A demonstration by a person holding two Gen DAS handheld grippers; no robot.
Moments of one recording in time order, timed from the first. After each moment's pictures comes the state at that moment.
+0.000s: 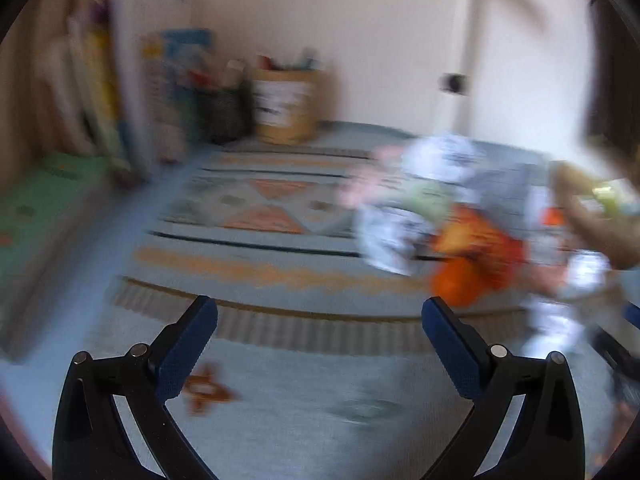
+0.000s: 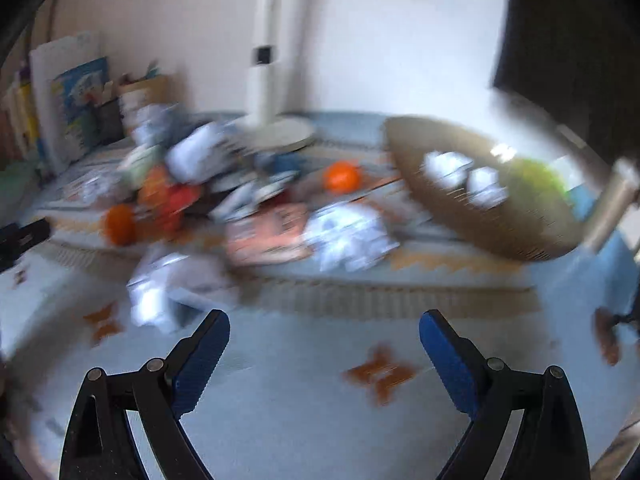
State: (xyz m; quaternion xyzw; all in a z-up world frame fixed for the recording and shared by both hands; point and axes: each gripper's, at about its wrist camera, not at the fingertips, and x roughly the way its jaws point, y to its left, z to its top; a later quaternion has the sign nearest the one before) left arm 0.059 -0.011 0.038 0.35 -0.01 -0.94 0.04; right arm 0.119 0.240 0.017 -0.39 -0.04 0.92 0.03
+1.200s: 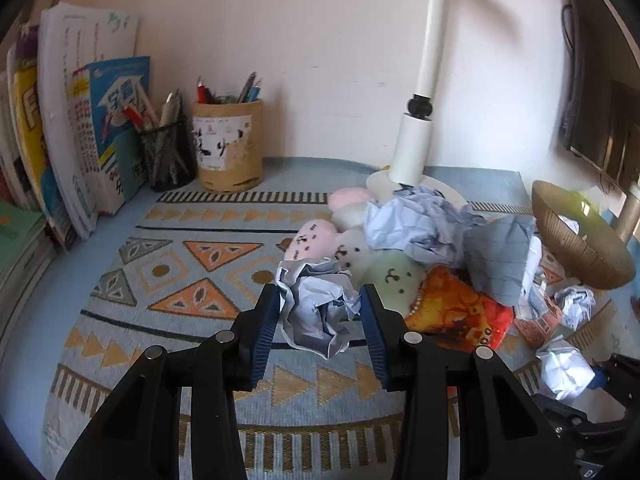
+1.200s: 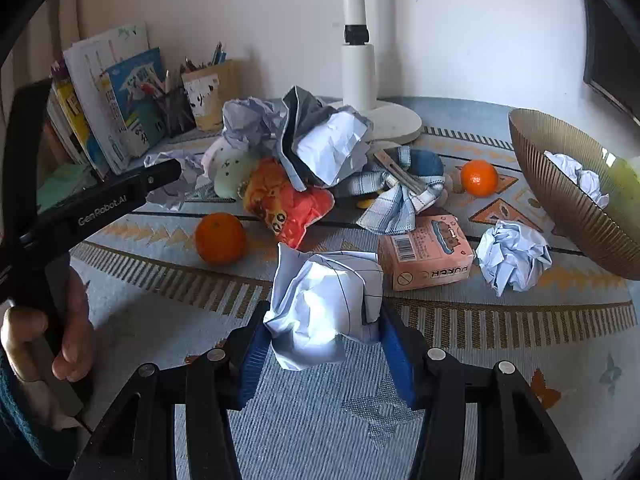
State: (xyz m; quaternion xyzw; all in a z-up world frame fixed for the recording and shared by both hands) left arm -0.003 0.004 0.033 0.31 0.02 -0.95 -0.08; right arm 0.082 0.184 0.008 -0.41 0.01 0.91 -0.07
